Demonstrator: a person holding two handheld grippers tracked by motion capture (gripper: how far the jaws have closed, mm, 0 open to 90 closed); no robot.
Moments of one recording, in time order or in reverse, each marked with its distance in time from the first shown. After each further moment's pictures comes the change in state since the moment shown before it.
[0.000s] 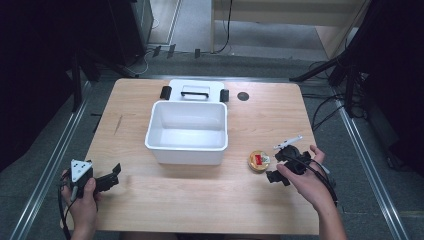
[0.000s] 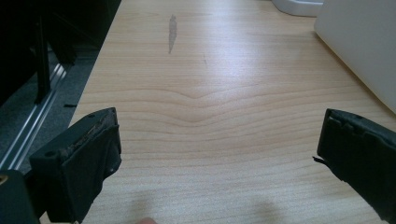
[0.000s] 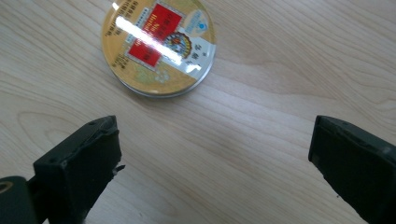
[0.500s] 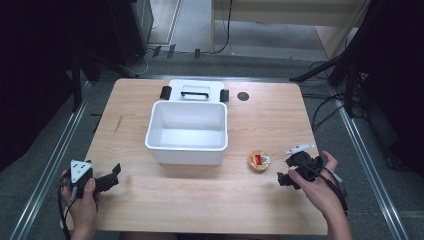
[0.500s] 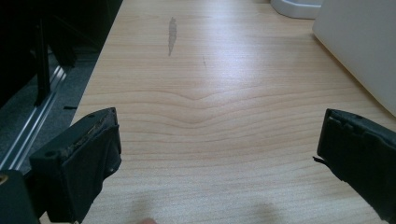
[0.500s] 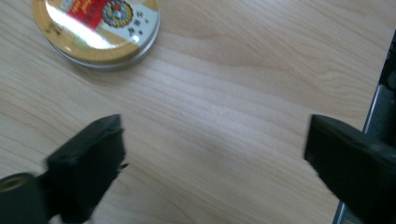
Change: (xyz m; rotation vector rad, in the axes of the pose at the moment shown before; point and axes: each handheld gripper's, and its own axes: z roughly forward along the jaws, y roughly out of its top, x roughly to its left) left arm 0.000 0.000 -0.001 -0.011 0.000 -0.001; right arm -0.014 -0.028 -0.005 -0.055 -0.123 0.017
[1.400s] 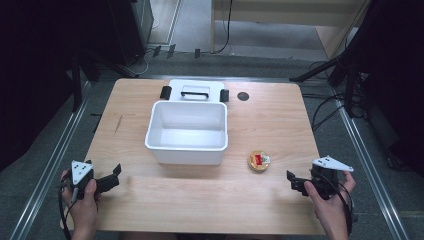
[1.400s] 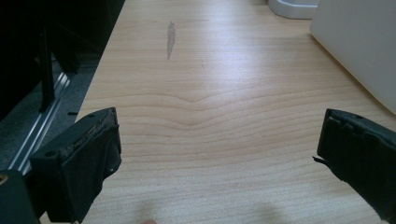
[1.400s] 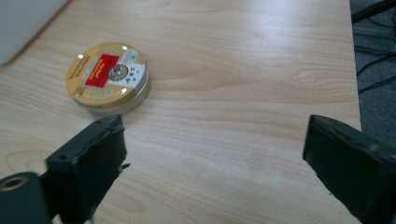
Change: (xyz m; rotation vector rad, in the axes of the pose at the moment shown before) left arm -0.003 -0.001 -0.002 -0.011 0.006 0.035; right arm -0.019 -0.054 -0.014 -0.342 0.097 0.296
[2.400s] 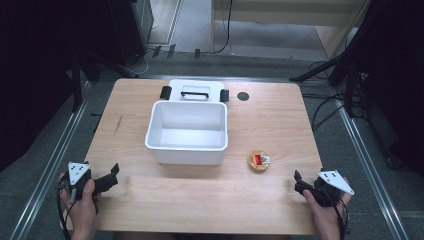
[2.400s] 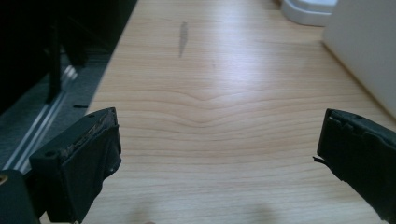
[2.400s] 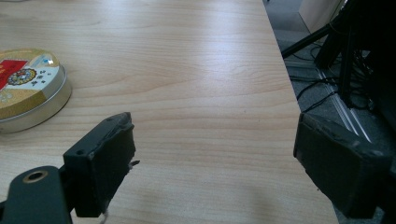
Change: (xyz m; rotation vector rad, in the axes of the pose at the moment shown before) left arm 0.001 -0.001 -0.002 -0.010 0.022 -0.060; right arm -0.014 -0.050 0.021 -0.236 -0.205 0.062
